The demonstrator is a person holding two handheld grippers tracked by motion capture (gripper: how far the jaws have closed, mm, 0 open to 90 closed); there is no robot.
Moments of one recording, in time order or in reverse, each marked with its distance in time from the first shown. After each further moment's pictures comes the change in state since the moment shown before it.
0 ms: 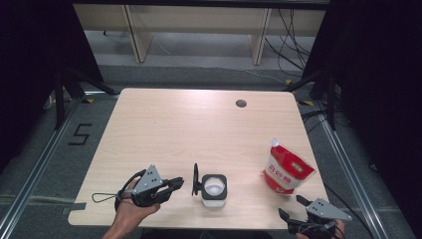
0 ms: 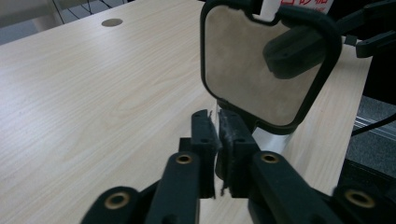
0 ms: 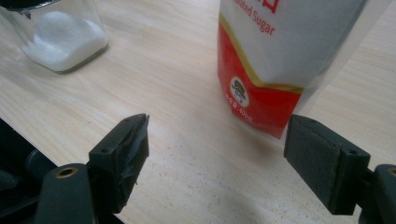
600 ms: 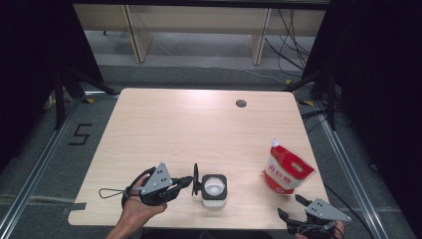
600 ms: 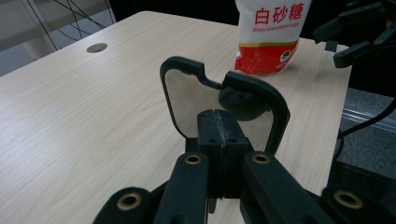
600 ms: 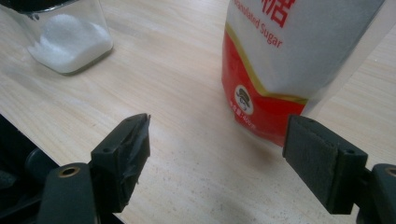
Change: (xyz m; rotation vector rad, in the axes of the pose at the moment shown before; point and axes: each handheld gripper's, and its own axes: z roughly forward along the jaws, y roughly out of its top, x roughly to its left) left arm -0.014 0.027 0.007 -0.008 -0.033 0.078; right arm 0.003 0.002 0.000 -0.011 -0.003 -0.039
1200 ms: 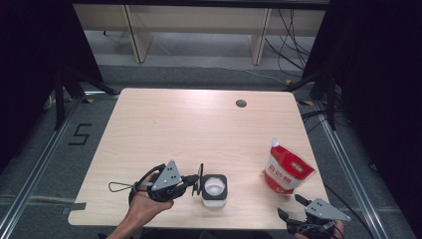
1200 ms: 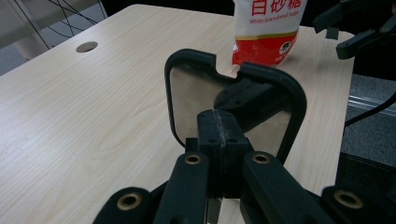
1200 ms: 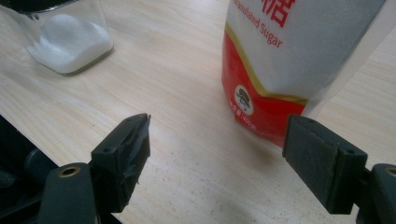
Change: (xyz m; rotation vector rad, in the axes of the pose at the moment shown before) left arm -0.001 0.006 0.021 0.046 -0.024 0.038; right arm 0.000 0.000 0.000 -0.001 0.000 0.008
